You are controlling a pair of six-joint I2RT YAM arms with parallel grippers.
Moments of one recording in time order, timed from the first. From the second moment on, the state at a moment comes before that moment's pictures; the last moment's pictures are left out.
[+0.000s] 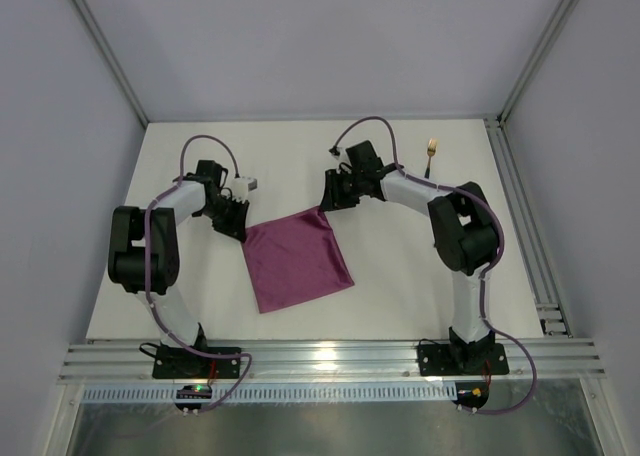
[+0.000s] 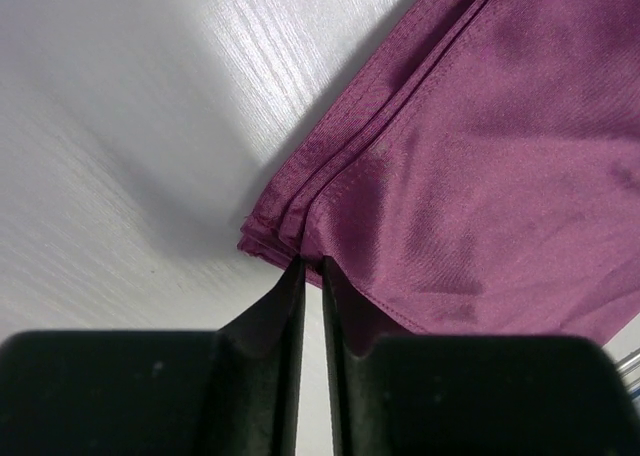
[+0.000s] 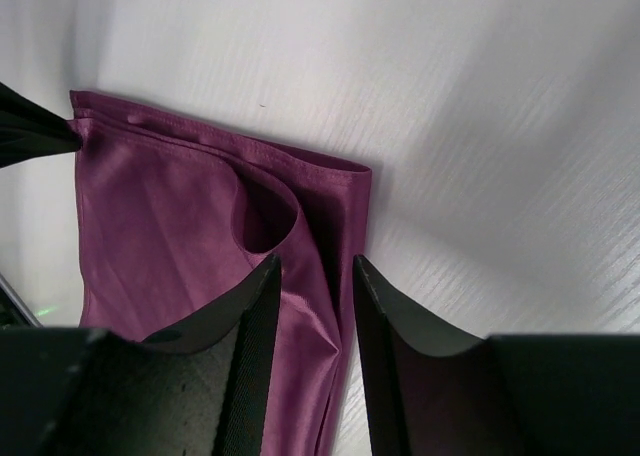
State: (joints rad) left arm -0.07 1.81 1.13 -0.67 0.42 0.34; right arm 0.49 2.05 1.43 -0.25 -0.43 0.33
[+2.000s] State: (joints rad) left arm -0.07 1.78 1.15 -0.62 0.37 0.34; right arm 0.51 2.12 1.52 -0.24 -0.41 0.29
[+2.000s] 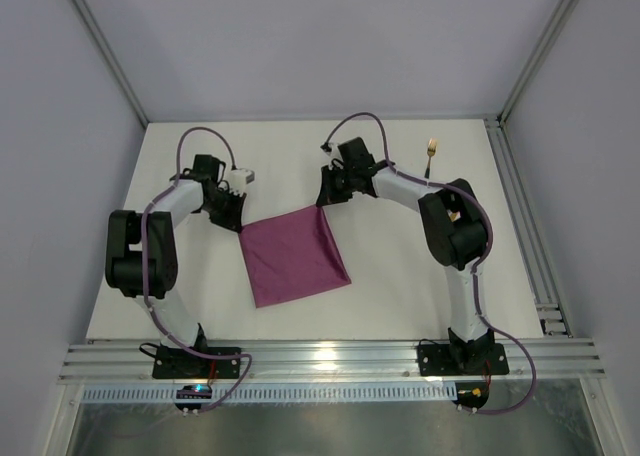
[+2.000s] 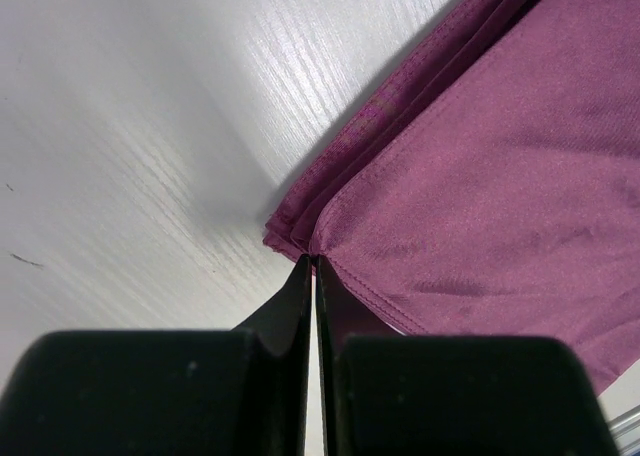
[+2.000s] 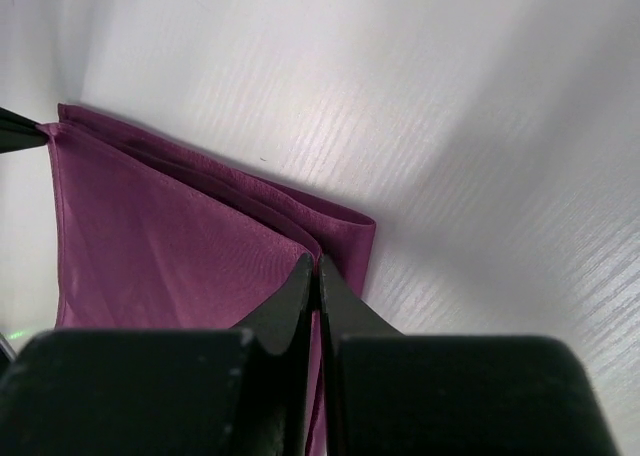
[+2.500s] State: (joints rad) left arm -0.06 1.77 1.16 -0.60 0.34 0.34; right arm 0.50 2.16 1.61 -0.24 -0.42 0.34
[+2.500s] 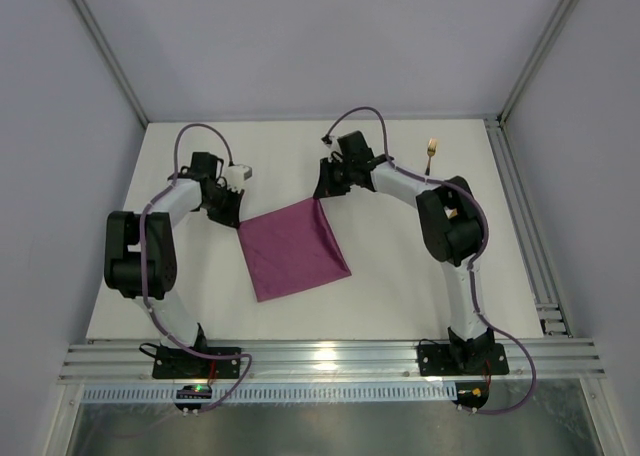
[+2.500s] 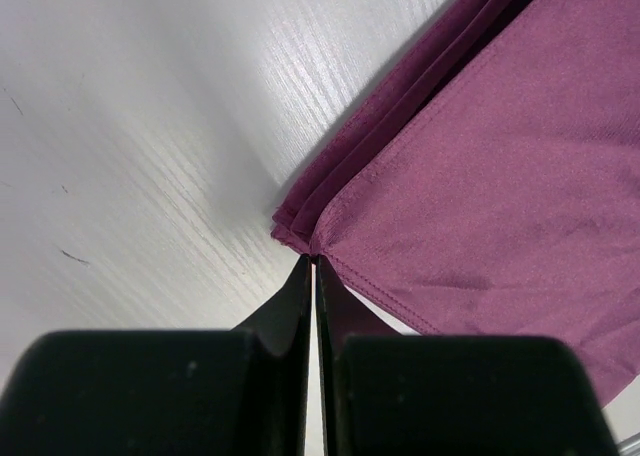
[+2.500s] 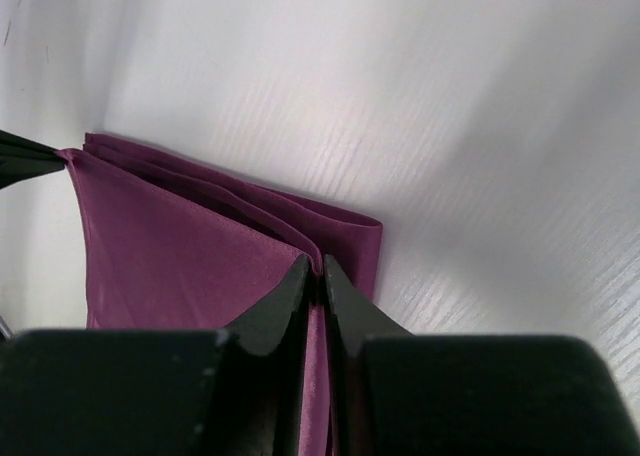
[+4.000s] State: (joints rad) left arm -0.06 1.83 1.16 -0.54 0.28 0.34; right arm 0.46 2.21 1.50 -0.11 -0.42 0.73
